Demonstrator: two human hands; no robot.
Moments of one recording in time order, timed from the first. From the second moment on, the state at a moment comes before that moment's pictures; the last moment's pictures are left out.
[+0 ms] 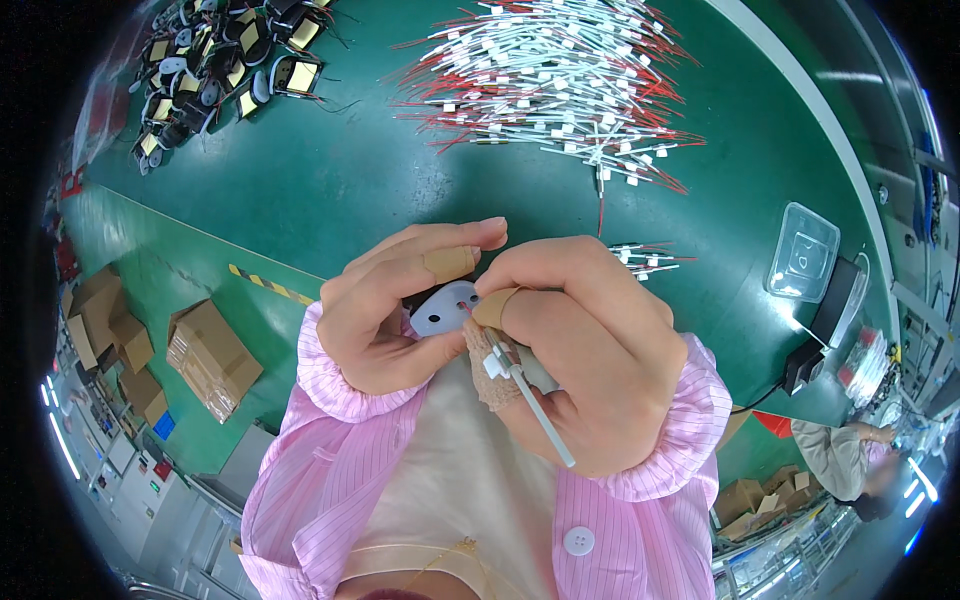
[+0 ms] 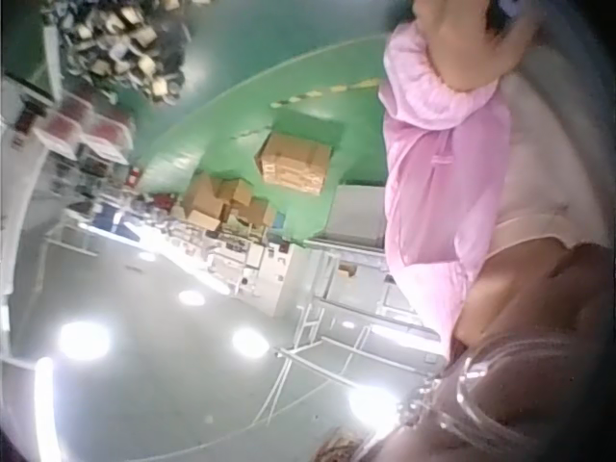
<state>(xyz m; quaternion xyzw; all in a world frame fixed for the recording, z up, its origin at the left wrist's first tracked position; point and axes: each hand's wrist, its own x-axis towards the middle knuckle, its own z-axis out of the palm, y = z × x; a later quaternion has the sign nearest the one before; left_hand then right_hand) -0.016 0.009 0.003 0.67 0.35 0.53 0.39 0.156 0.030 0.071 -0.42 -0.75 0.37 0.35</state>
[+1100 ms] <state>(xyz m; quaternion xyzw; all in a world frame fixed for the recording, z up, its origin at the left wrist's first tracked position) -0.026 0.005 0.011 0.65 0.44 0.43 0.45 0.163 0.037 0.063 -0.45 -0.82 0.30 0.19</state>
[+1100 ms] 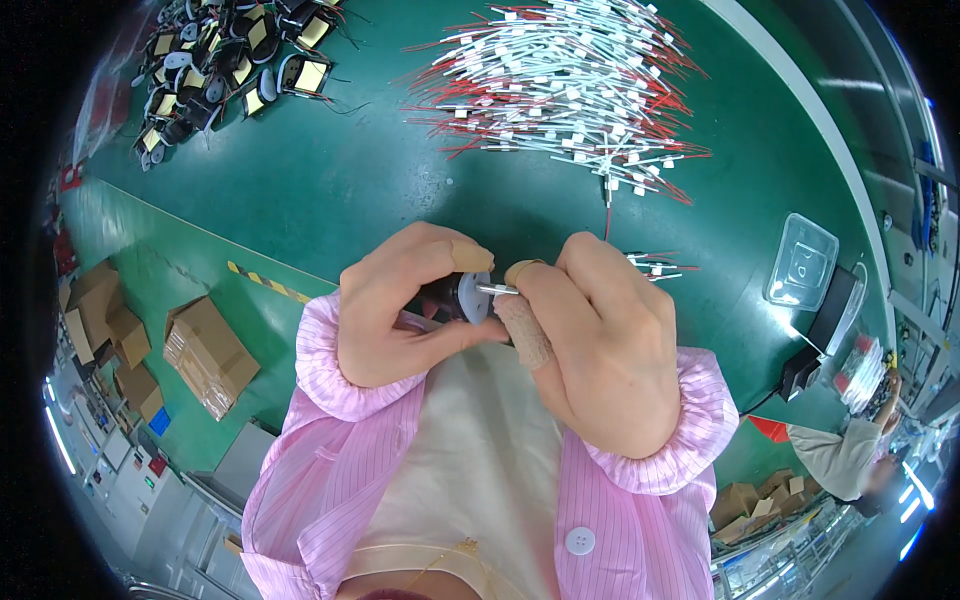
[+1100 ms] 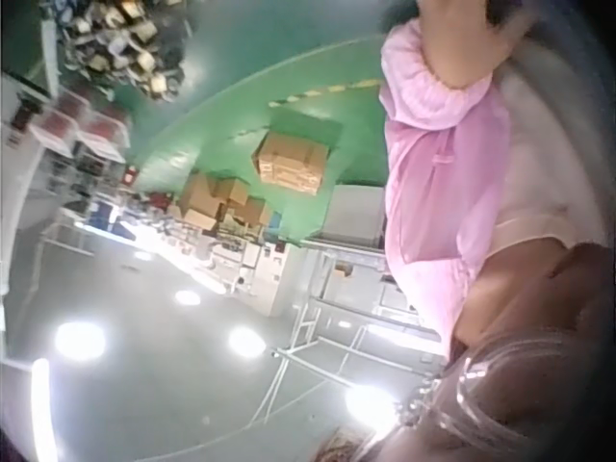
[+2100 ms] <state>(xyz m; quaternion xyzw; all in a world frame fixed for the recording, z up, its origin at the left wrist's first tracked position) -0.046 0.032 0.007 0.67 0.41 0.43 0.44 0.176 0.050 0.041 -0.47 -0.77 0.38 0.22</state>
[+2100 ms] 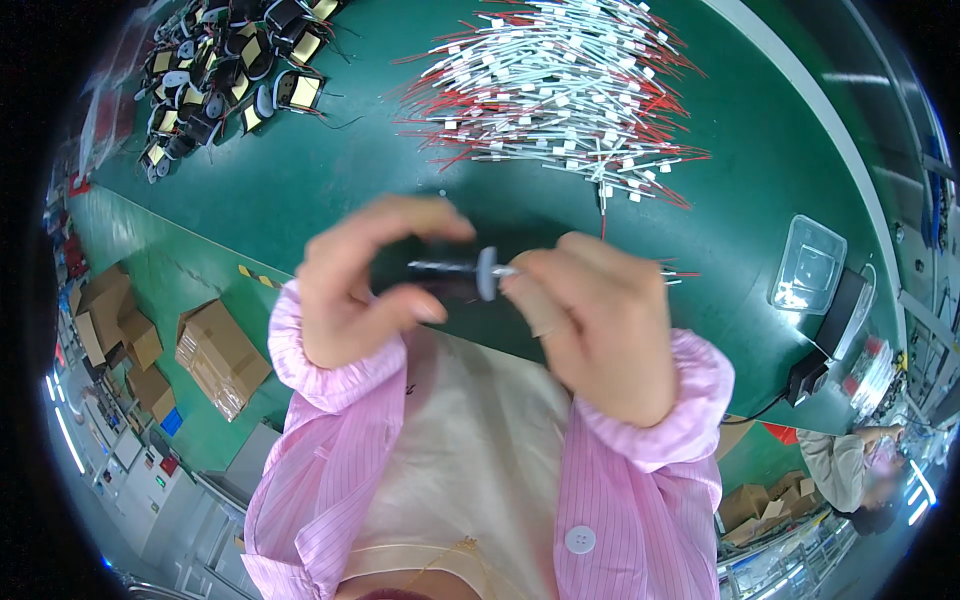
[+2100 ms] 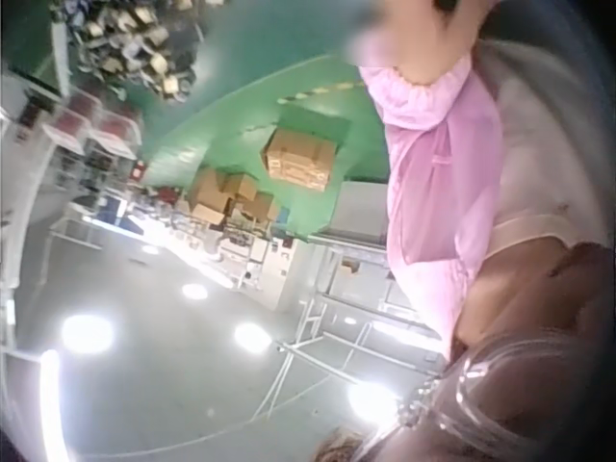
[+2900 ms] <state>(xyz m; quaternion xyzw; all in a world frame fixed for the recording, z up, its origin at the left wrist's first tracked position) -0.123 0.078 -0.023 0.64 0.71 0.30 -0.07 0.227 0.051 0.013 -0.54 -0.81 0.22 0.08</state>
